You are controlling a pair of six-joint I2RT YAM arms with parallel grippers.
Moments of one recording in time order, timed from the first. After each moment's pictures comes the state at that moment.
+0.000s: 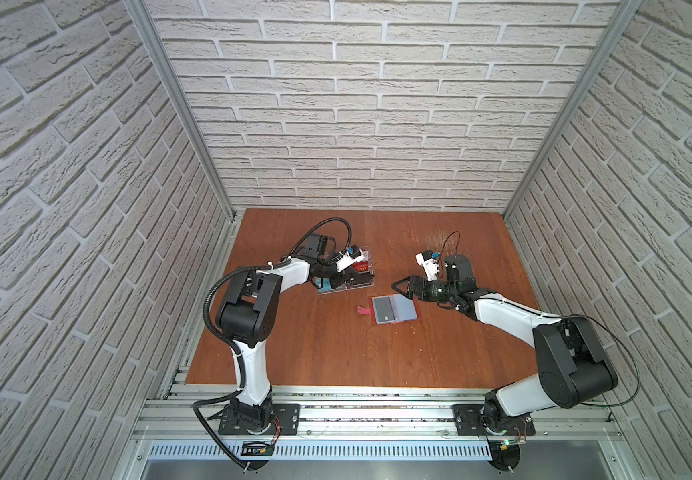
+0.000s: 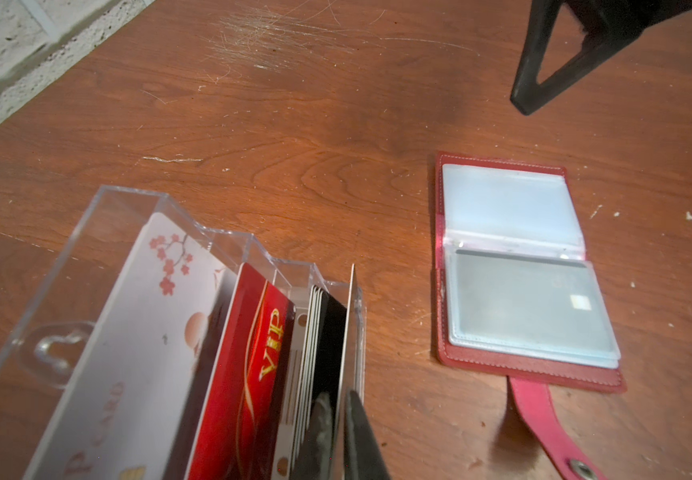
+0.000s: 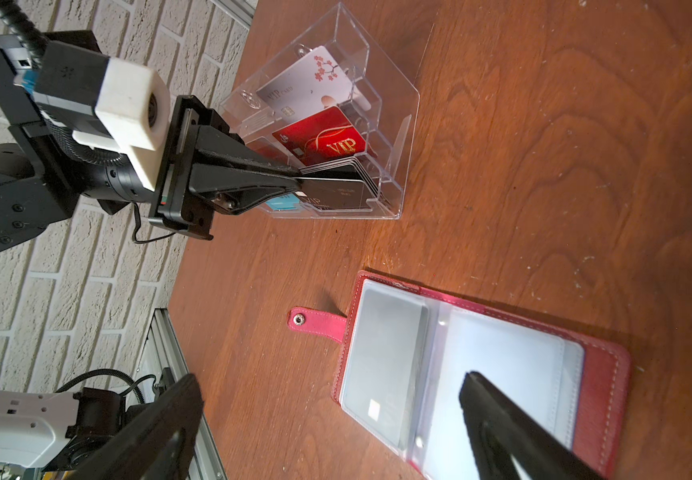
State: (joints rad) left arm -0.34 1.94 1.21 -0.14 0.74 0.74; right arm 0.25 1.50 0.75 0.05 -0.66 0.51
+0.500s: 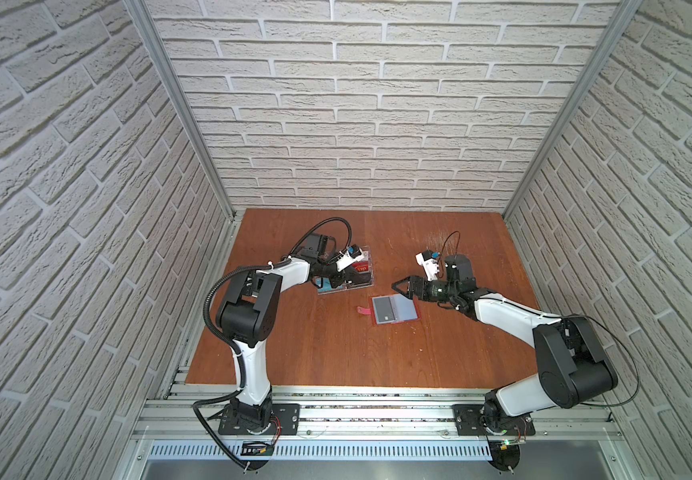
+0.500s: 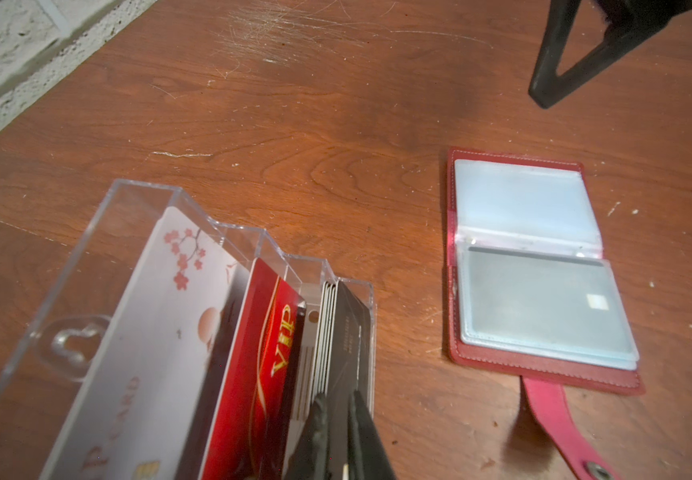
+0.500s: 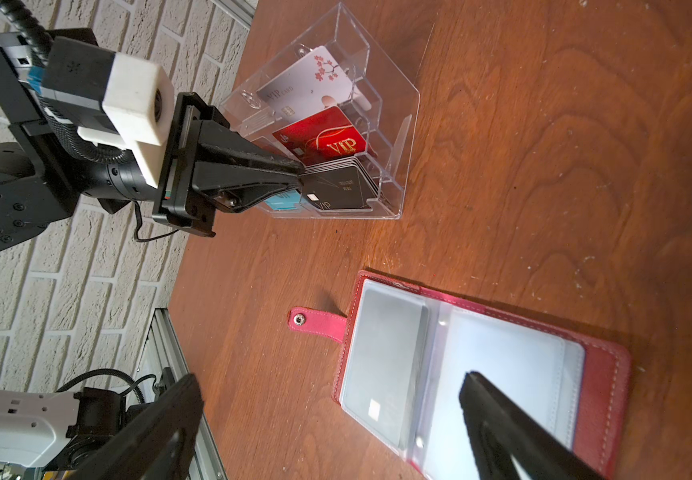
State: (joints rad) left arm -0.34 1.94 1.20 -0.13 0.71 0.73; right arm 0.25 1.50 0.75 0.05 -0.66 0.51
